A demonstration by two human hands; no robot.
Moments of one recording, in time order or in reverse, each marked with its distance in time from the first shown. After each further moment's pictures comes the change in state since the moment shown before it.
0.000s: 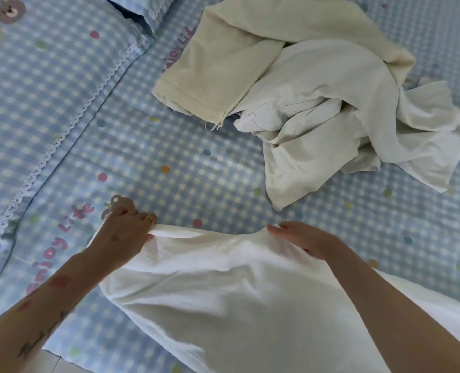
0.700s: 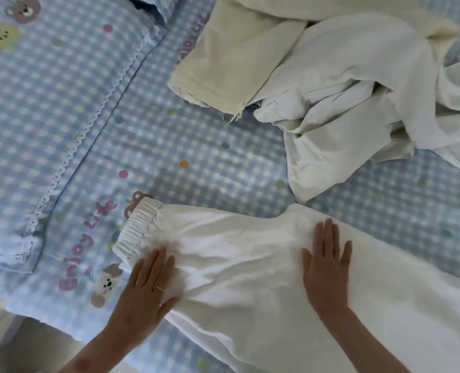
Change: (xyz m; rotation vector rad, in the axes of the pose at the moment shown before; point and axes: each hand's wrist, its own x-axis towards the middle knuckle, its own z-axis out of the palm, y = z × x) left_hand -0.102 0.043 0.102 -0.241 0.081 0.018; right_hand -0.006 0.083 0.093 -0.826 1.012 -0.363
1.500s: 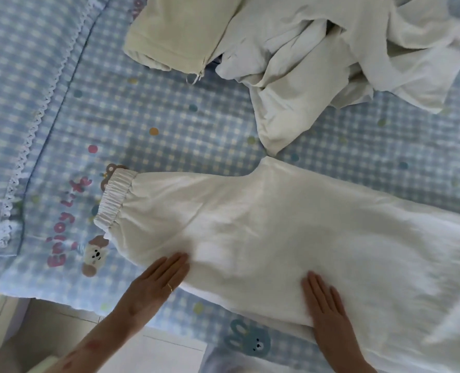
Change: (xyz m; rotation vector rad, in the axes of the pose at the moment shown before) left_hand -0.030 0.041 0.010 0.037 0.217 0.412; right_hand -0.197 0.054 -0.021 0.182 -0.235 -0.200
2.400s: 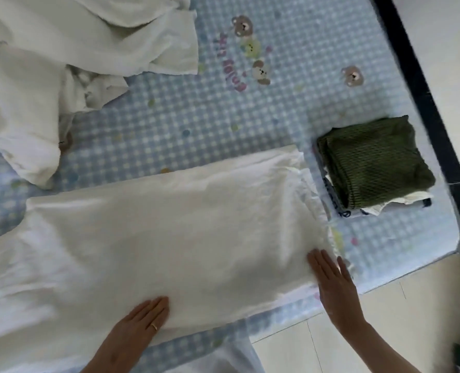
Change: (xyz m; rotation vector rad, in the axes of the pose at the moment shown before) left_hand 0.159 0.251 0.038 -0.117 -0.324 0.503; right_hand -0.233 0.270 -0.031 -0.041 0.063 0.662
